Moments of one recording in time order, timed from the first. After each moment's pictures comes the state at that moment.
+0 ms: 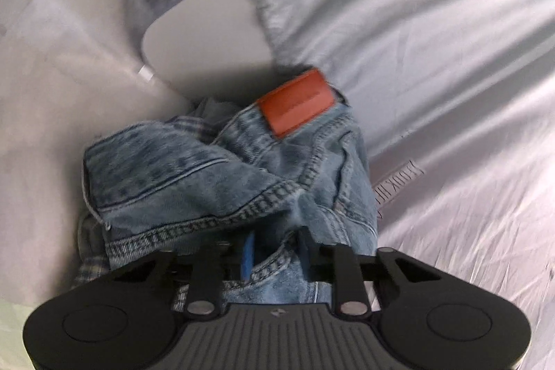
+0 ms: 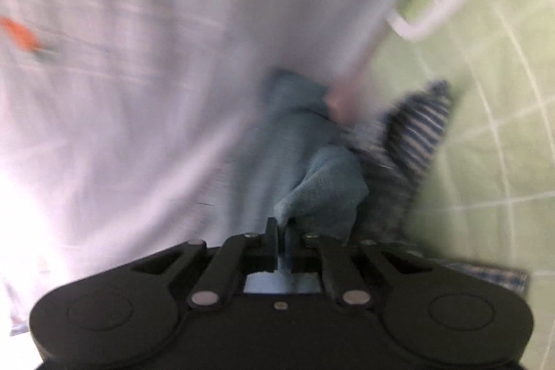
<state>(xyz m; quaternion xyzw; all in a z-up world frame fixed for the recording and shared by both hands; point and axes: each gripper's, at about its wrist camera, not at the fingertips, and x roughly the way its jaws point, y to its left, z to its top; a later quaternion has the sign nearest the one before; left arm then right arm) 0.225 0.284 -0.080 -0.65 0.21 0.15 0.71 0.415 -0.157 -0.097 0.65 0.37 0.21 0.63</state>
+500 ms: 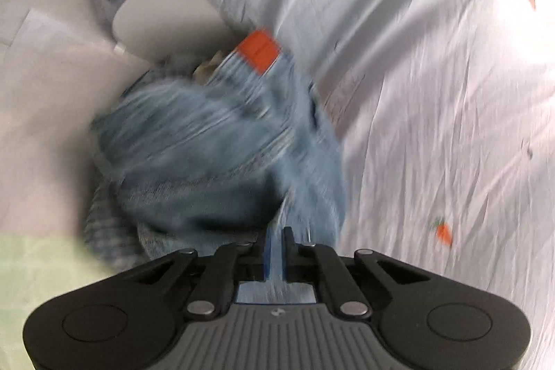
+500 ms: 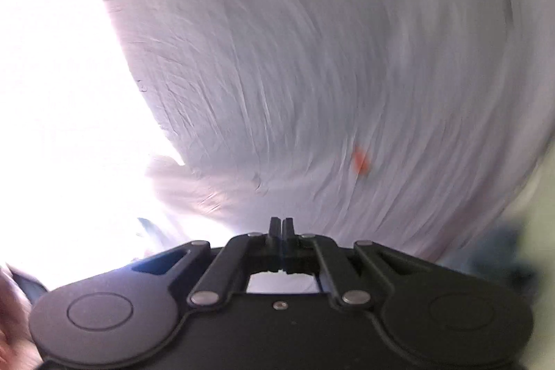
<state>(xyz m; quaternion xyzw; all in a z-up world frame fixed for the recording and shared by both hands) 0.168 0.220 -0.045 -0.59 0.27 0.08 0.76 0.181 -0.349 0.061 0.63 0.05 0.24 0.74</state>
